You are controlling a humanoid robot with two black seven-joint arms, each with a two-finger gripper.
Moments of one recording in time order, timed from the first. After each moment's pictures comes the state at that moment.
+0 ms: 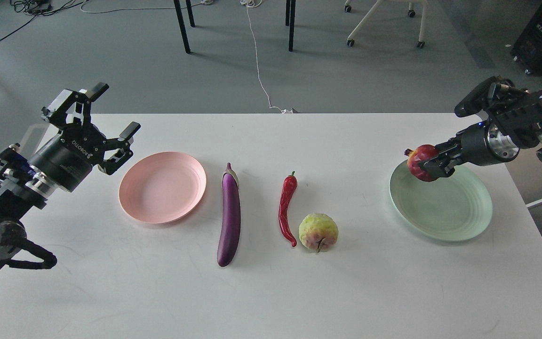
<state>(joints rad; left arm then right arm) -0.39 0.71 -0.79 -1.20 0.29 -0.49 -0.49 1.29 -0.71 -0.26 0.92 -1.80 0.37 0.49</state>
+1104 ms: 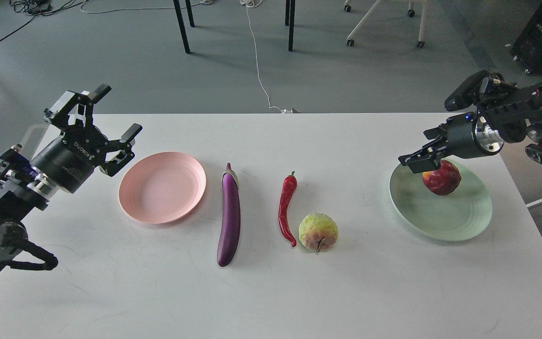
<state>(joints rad) -0.39 0.71 -0.79 -1.20 0.30 -0.49 -0.49 1.42 -0.68 -0.26 1.13 -1.72 0.36 0.49</state>
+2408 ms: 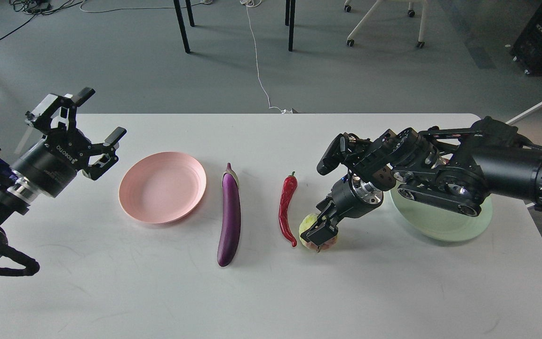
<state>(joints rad) -0.35 0.78 -0.81 -1.22 0.29 -0.49 -0.49 1.31 -0.24 -0.31 1.00 -1.67 0.49 0.49</state>
